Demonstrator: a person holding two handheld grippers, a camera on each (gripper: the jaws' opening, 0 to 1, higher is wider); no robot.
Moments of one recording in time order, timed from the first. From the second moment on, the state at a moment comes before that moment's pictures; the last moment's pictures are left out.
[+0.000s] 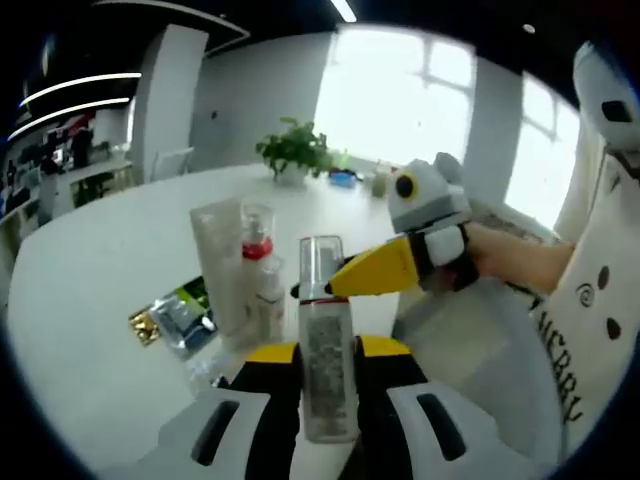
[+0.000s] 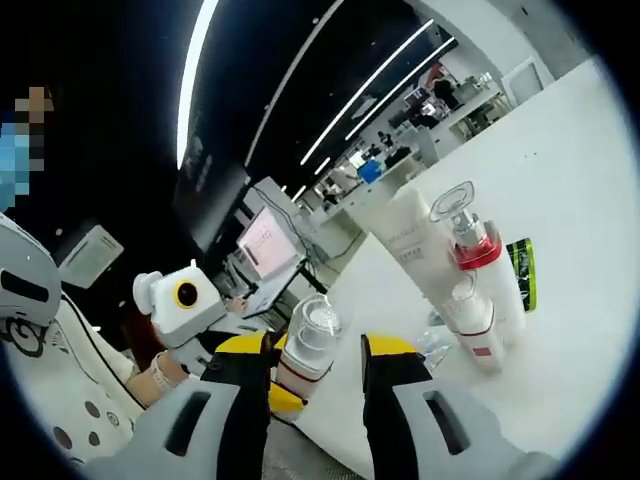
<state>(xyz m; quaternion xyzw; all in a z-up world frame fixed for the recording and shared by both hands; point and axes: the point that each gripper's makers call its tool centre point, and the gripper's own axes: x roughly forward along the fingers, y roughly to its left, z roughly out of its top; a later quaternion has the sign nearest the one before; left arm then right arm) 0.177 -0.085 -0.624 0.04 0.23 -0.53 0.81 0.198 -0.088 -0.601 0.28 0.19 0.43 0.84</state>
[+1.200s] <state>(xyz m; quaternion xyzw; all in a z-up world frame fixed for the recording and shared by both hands) 0.160 -0.103 -0.635 0.00 0.24 -0.58 0.78 0.191 -0.085 -0.589 0.21 0.17 0.46 0.85</state>
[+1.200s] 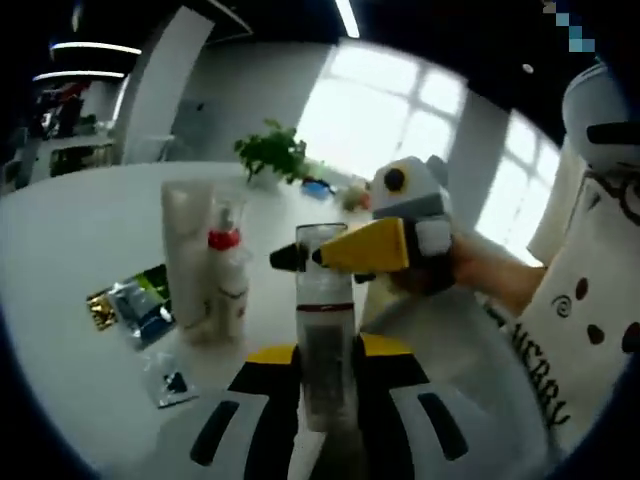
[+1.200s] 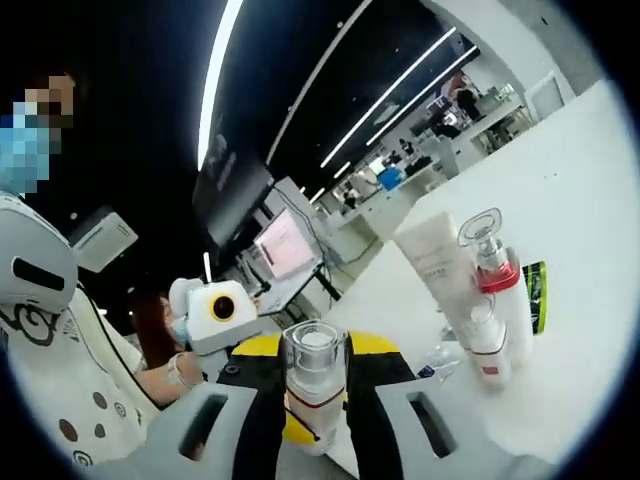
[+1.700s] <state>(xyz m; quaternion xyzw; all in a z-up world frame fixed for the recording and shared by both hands) 0.166 -0.104 -0.656 0.14 0.25 -0.56 0.78 0.191 -0.077 -0.602 0.07 0.16 0.46 0.87</state>
